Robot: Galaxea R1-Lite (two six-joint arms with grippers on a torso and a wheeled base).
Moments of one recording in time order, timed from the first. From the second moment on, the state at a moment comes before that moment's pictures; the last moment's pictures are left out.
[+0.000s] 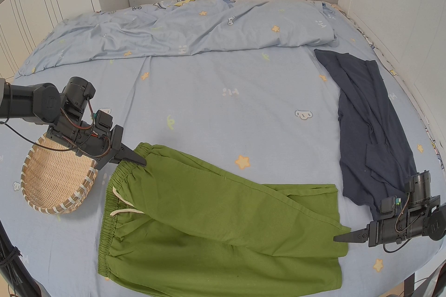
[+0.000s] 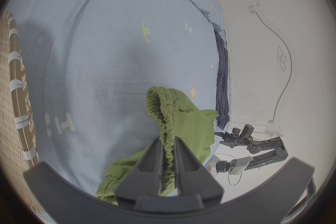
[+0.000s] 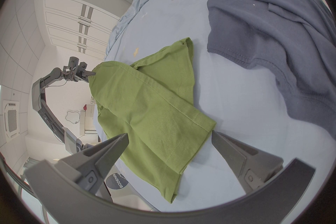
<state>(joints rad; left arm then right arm) -0.05 1.96 -1.43 0.56 -0.73 -0.17 0.04 1.71 -0.20 -0.56 0.68 0.14</state>
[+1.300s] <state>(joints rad) -0.04 1.96 -1.43 0.55 -0.71 -0.16 -0.04 1.82 -0.18 -0.89 0.65 0.14</state>
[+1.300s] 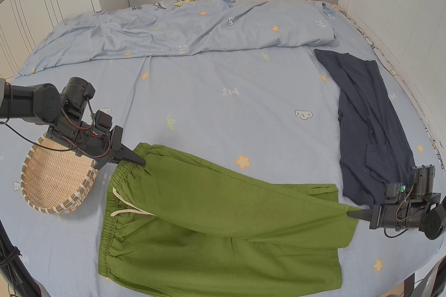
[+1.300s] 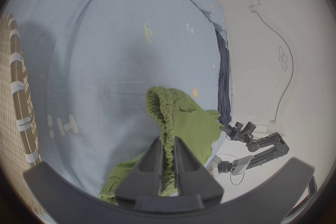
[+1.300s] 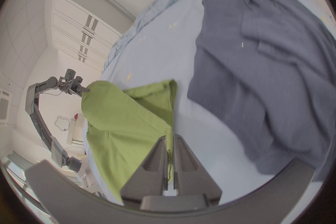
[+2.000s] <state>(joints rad) 0.01 1.95 -1.23 0.10 -0.70 -0.18 0.13 1.73 -0.67 -0.62 0.43 0.21</state>
